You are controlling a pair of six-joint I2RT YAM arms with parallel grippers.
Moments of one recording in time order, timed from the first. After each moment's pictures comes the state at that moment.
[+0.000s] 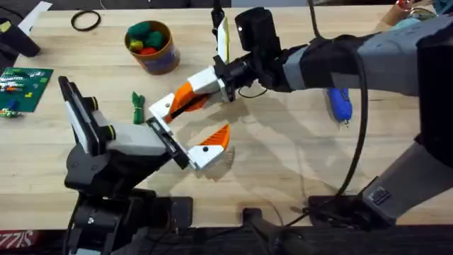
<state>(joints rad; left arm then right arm) -0.13 0.00 0.03 -0.12 0.77 -0.11 0.63 1.92 1.10 0.31 -1.34 0.99</state>
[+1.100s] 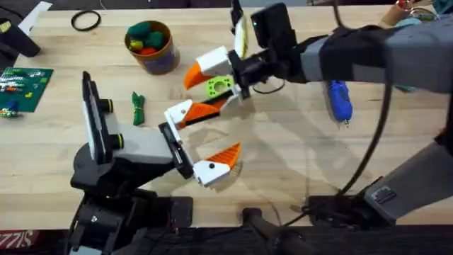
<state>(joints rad) -0.19 0.00 0.02 -0.09 0.89 -0.09 0.53 1.86 1.08 0.05 -1.32 0.89</state>
